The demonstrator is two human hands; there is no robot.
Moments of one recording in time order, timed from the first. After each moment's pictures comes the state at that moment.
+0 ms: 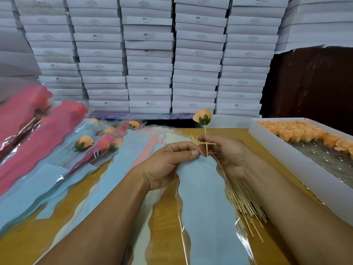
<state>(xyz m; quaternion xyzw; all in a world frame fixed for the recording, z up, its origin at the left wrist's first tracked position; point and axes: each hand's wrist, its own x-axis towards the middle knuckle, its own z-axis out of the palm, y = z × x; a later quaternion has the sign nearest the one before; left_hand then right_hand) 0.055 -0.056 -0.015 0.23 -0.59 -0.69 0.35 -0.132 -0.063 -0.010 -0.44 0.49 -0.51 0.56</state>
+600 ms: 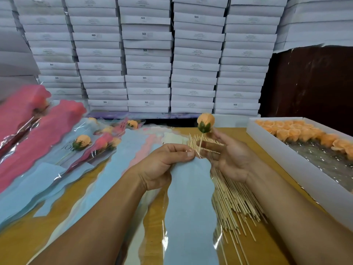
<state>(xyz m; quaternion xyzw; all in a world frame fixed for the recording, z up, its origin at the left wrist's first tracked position) 0.052 -0.055 -0.017 0.24 -0.57 -0.70 0.35 -0.148 -0.058 -0.014 -0.40 0.41 -0.54 0.61</state>
